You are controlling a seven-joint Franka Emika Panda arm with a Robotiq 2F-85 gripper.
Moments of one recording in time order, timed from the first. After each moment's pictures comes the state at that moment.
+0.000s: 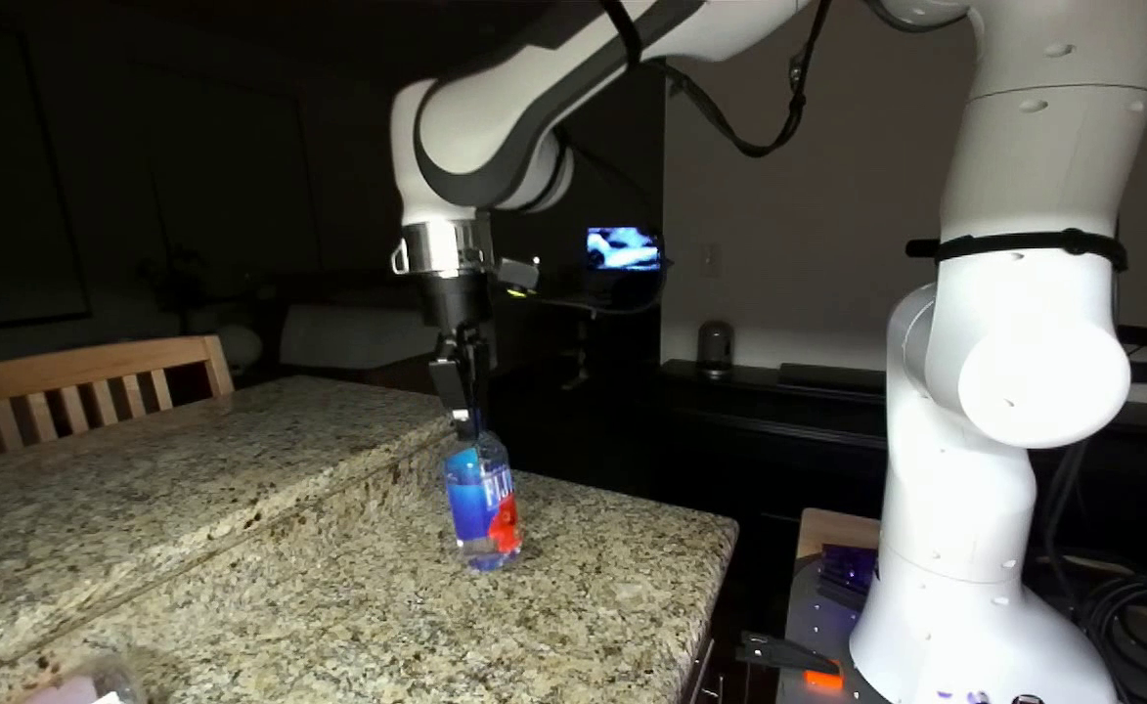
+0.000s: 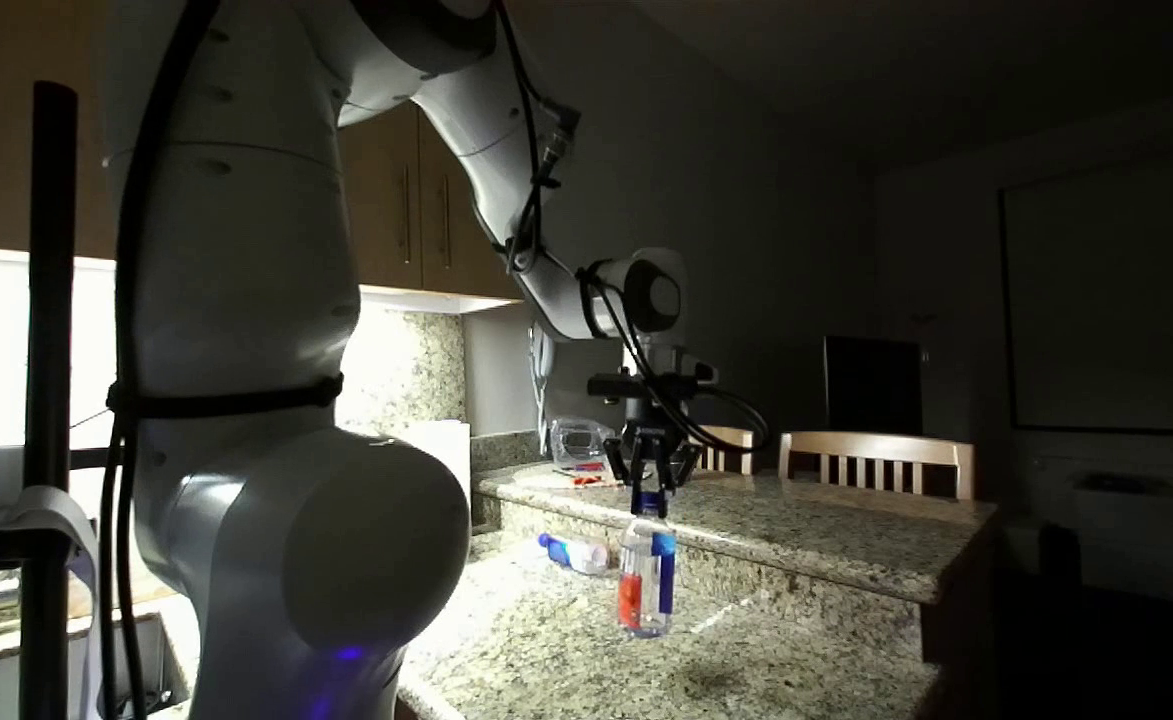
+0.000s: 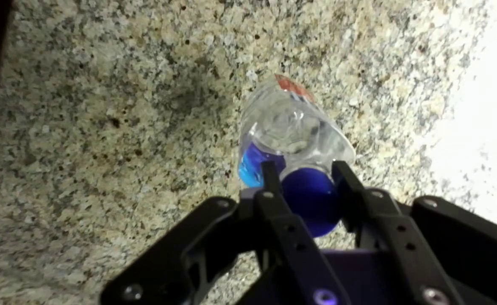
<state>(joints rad) 0.13 -0.12 0.07 -2.29 0.06 2.10 -0.20</state>
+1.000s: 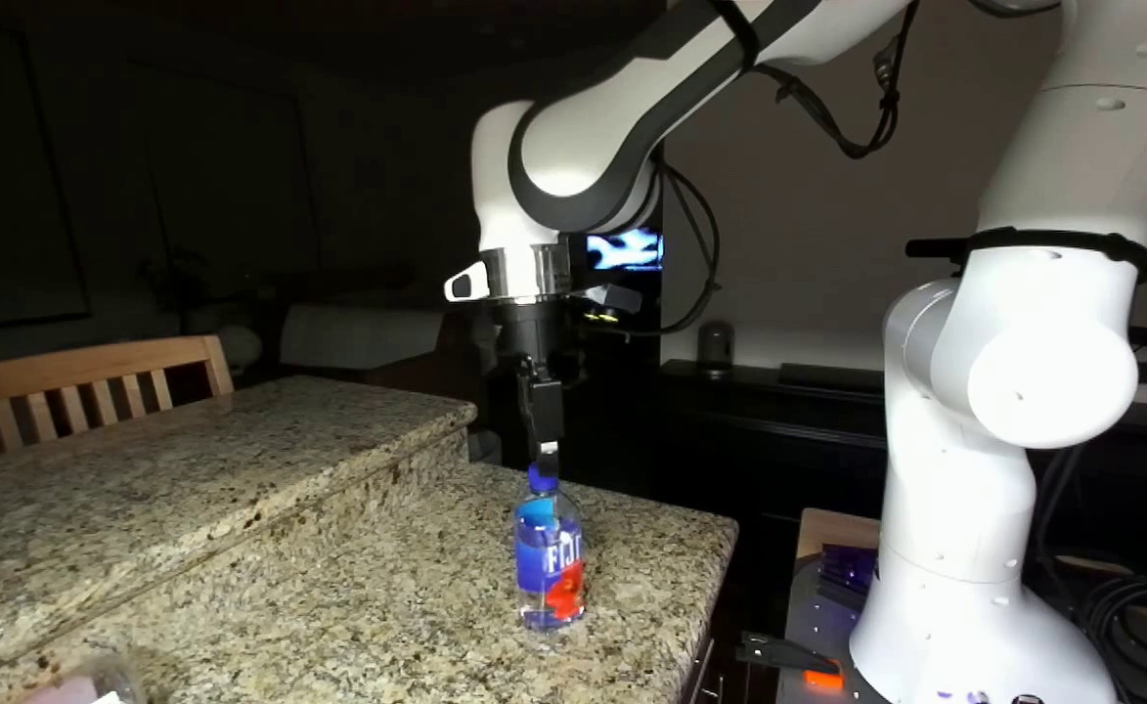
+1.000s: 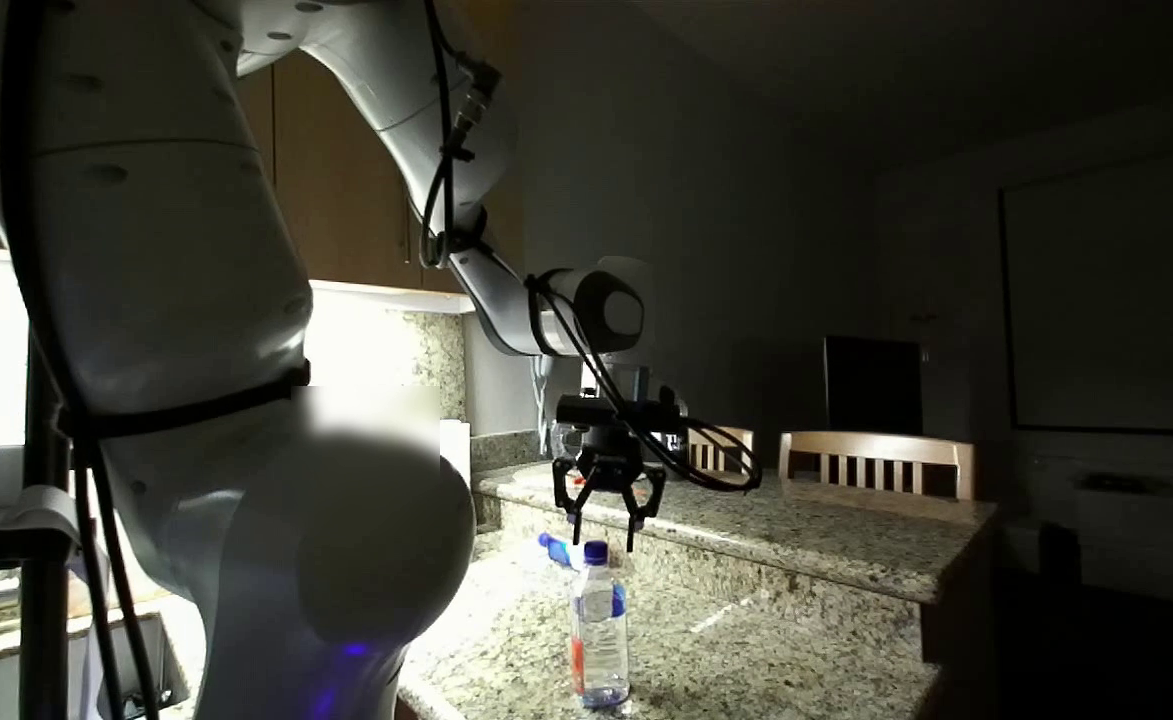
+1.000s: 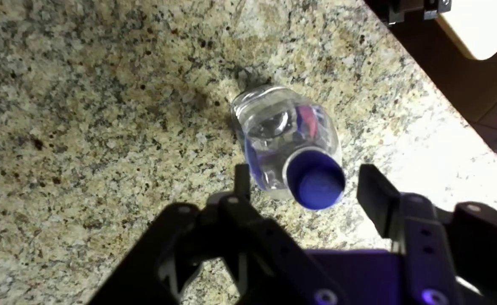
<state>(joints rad) 0.18 -0.36 0.05 -2.59 0.12 2.15 -0.53</state>
